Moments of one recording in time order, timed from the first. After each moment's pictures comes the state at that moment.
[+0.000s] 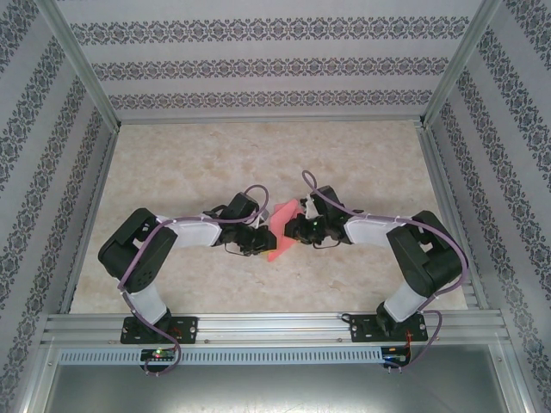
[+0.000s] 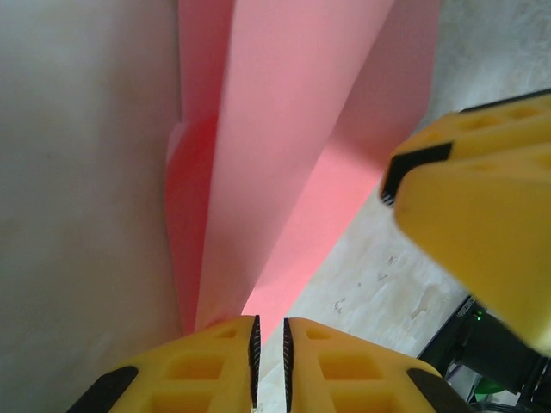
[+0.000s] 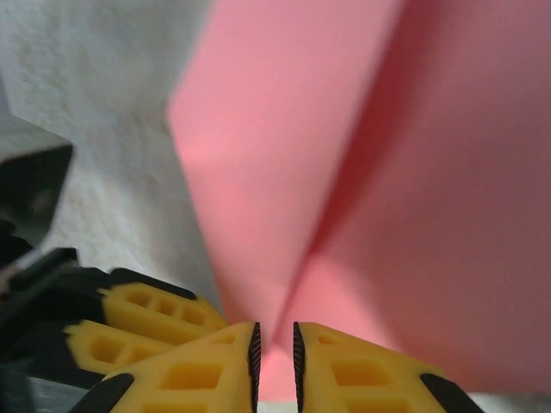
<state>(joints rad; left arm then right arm) -0.63 1.73 0.82 -0.10 0.58 -0.83 0.52 1.63 0.70 -0.01 -0.57 0.81</state>
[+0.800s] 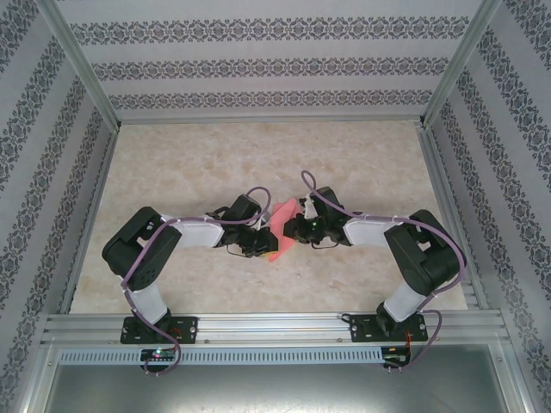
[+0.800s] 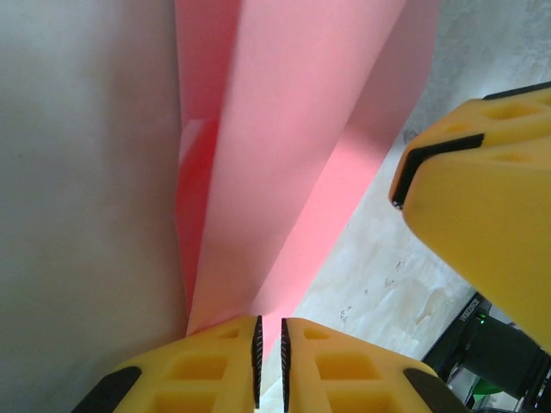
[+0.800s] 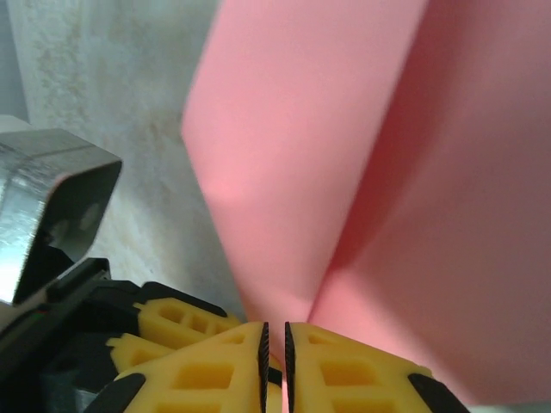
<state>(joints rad) -0.64 1.76 0.82 -0.07 0.58 -0.85 0.53 1.65 0.69 0.09 -0.58 0.83</state>
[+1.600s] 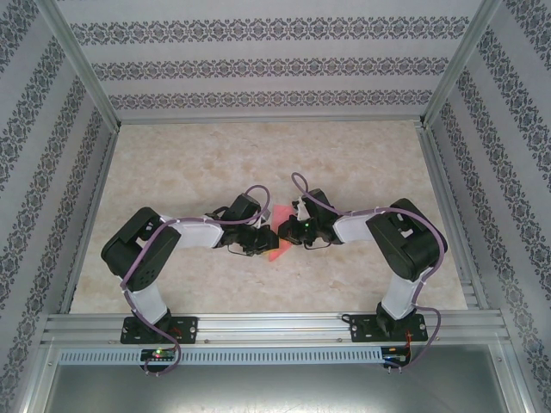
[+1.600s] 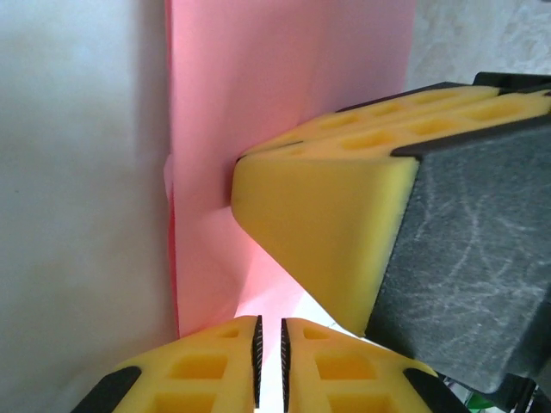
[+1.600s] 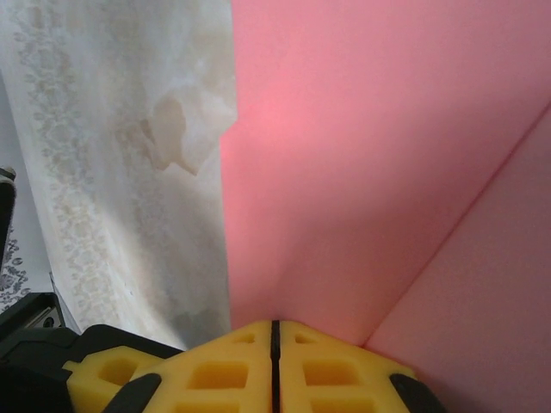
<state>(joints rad) -0.64 1.75 0.81 -0.01 0.55 -0.88 0.56 1.79 0.73 0.17 -0.59 0.87</state>
